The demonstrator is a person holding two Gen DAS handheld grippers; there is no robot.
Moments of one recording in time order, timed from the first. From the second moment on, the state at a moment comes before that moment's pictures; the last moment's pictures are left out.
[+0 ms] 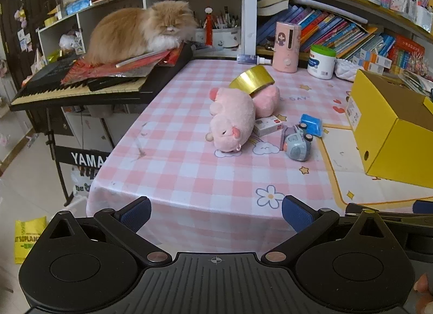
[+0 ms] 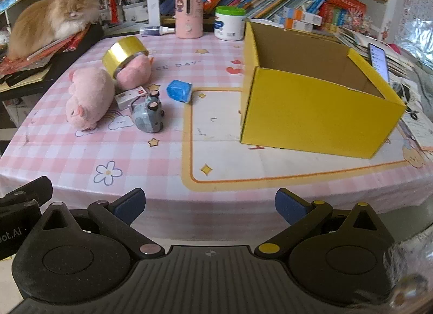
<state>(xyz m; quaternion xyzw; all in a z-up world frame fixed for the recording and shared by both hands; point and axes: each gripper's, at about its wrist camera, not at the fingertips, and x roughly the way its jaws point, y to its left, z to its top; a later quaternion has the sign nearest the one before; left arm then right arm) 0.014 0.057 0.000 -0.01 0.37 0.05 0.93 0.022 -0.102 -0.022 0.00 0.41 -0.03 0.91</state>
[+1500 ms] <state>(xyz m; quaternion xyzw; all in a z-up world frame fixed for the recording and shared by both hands) 0.175 0.072 -0.020 -0.05 0.38 0.08 0.92 0.203 -0.061 -0.068 -0.05 0.44 0.18 0.88</state>
